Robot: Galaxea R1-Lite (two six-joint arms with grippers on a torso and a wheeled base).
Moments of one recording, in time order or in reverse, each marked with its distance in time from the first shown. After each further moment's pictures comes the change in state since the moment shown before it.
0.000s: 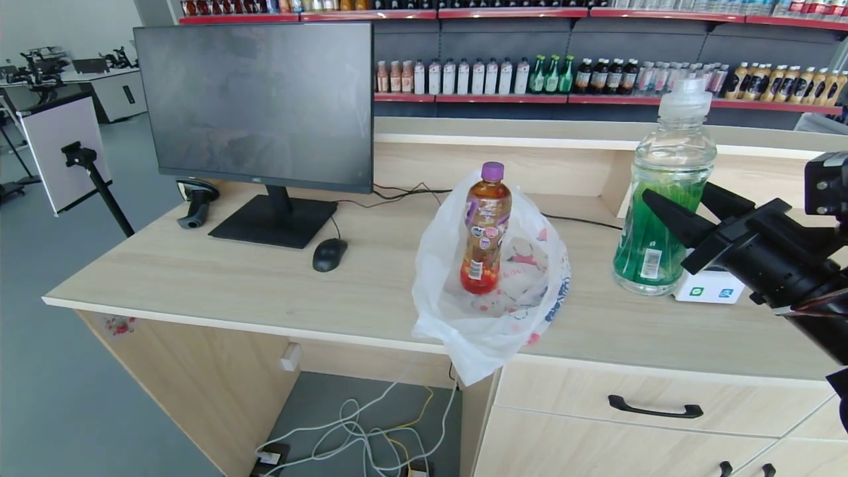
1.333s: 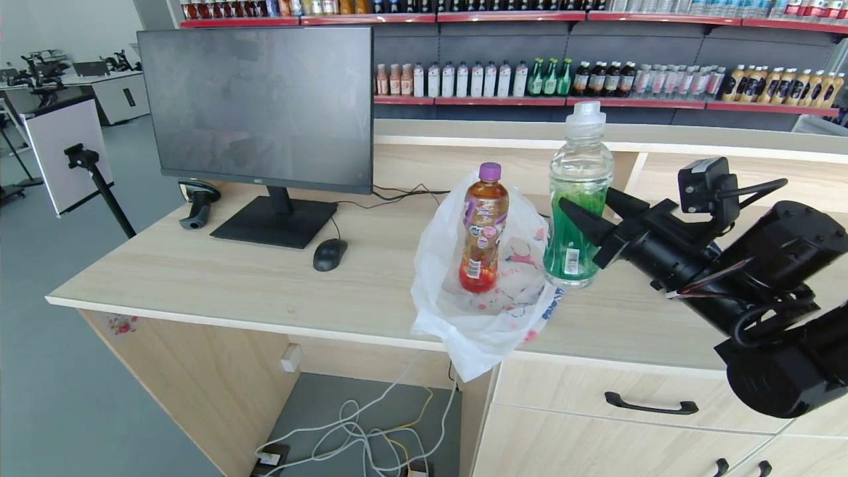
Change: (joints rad) left arm 0.000 0.000 0.000 -0.001 0.000 -0.002; right arm 0.136 0.247 -0.211 -0.005 0.000 0.000
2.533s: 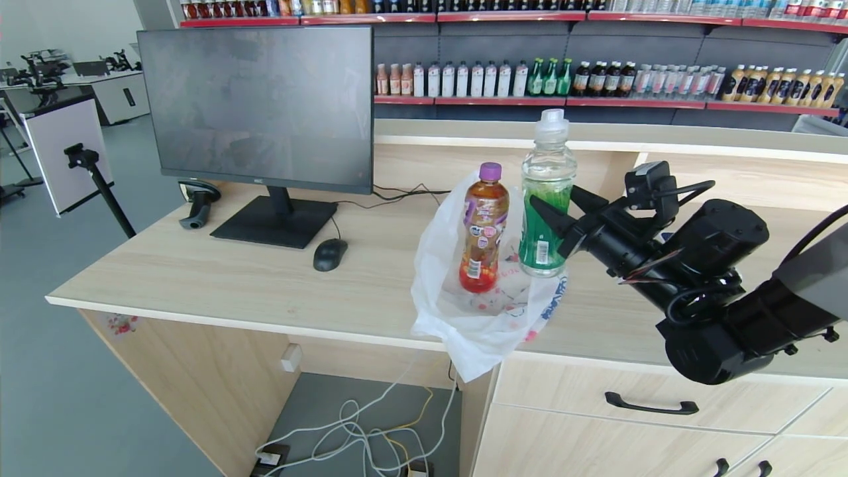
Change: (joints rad) left arm 0.000 0.000 0.000 0.000 0.000 0.001; right arm 0.021 0.170 -0.197 -0.001 0.000 0.001
